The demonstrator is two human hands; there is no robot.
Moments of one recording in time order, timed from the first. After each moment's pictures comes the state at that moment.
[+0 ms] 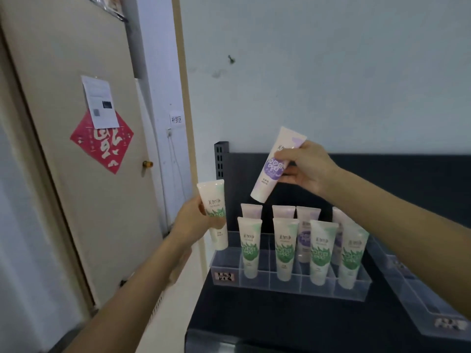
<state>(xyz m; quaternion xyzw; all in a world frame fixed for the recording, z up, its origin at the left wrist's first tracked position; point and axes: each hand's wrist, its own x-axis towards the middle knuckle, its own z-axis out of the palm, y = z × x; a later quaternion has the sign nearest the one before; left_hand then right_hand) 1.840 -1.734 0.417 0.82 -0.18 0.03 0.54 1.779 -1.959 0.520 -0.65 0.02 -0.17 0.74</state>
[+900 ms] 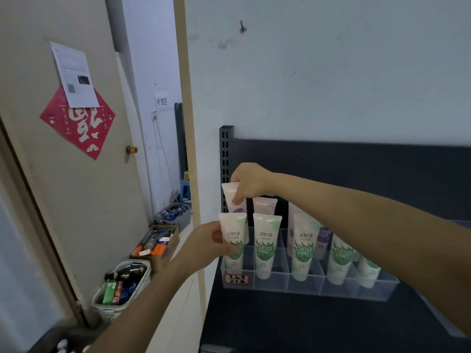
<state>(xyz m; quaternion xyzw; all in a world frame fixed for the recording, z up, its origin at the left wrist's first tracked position) 1.880 -1.723 0.352 0.84 -0.25 -0.10 0.47 1.889 -1.879 0.470 -0.99 -0.06 -0.02 0.12</state>
